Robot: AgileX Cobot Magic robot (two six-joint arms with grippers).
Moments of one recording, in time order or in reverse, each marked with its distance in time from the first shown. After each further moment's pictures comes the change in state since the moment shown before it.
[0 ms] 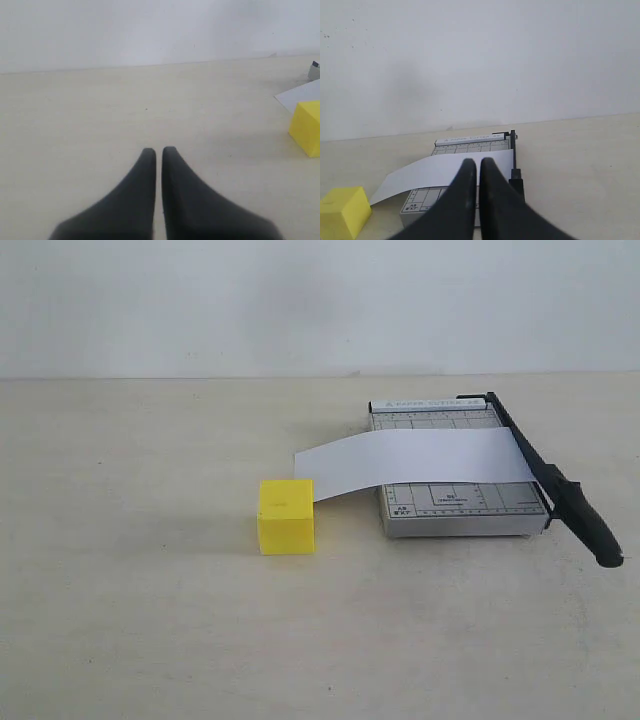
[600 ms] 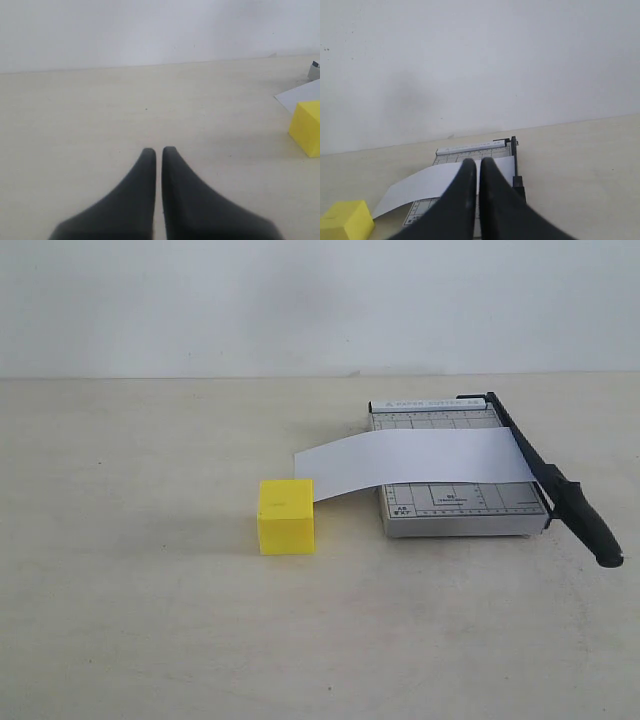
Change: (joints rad) left arm 0.000 0.000 0.000 0.000 0.000 0.000; right arm 0.000 0.000 0.000 0.000 -0.034 0.036
